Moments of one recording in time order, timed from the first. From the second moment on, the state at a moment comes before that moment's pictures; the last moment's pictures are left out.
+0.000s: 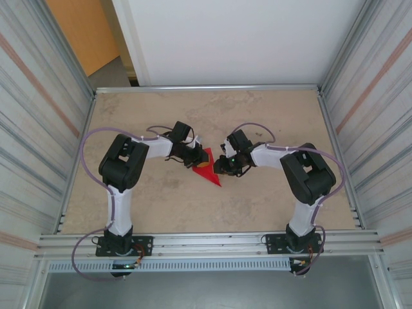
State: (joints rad) left arm -0.48 2.05 1.19 -0.22 0.73 -0.71; right arm 0.55 1.80 0.96 -0.27 -0.46 0.56
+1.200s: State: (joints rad) left arm -0.48 2.07 1.23 -0.27 0.74 -0.70; right arm 0.58 1.90 1.02 -0.24 -0.59 0.54
